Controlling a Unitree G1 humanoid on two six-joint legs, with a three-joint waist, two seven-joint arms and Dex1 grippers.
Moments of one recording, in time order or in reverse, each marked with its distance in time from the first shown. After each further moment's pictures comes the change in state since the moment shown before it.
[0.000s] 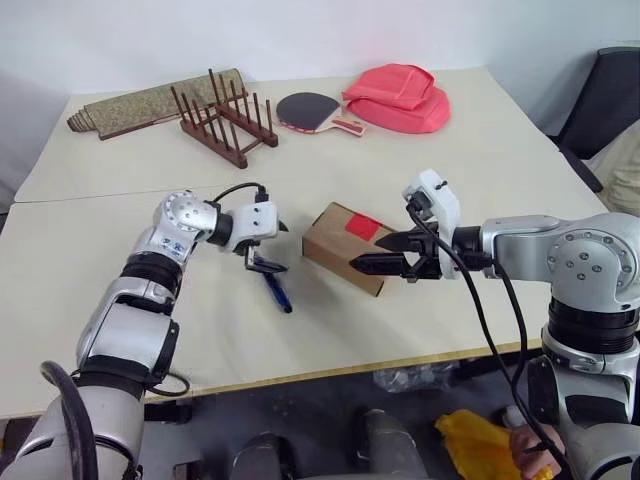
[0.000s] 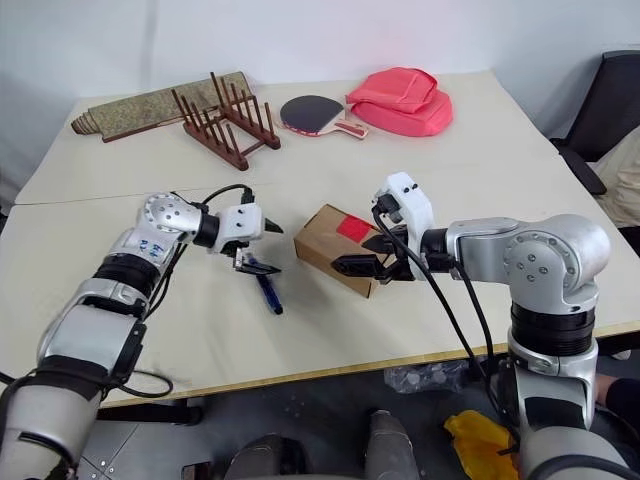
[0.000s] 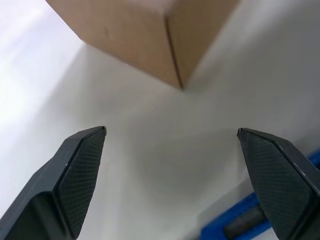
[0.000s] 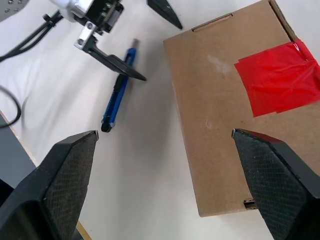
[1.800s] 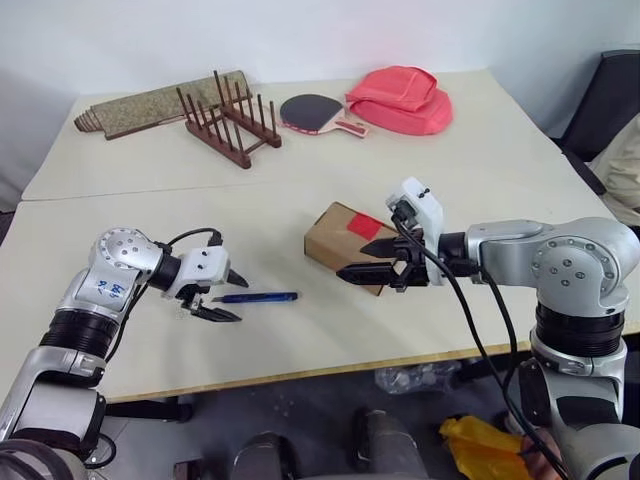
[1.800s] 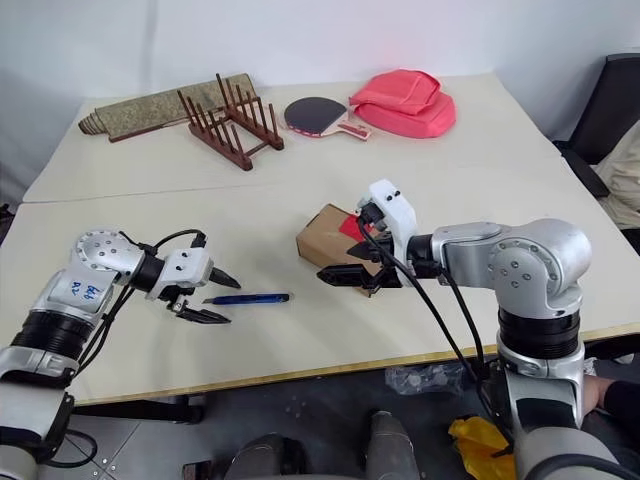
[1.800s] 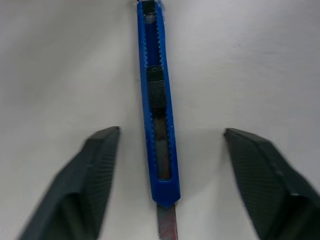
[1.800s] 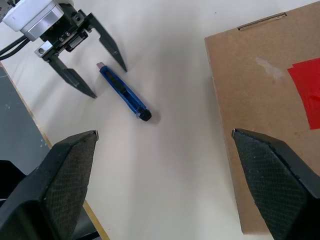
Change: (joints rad) left arm 0.413 0.275 0.041 -0.581 -0.203 0.290 -0.243; right arm 0.005 0.031 0.043 -0.035 -0.009 -0.006 0.031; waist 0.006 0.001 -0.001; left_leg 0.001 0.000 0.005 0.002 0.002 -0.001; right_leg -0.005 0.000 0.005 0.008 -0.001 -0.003
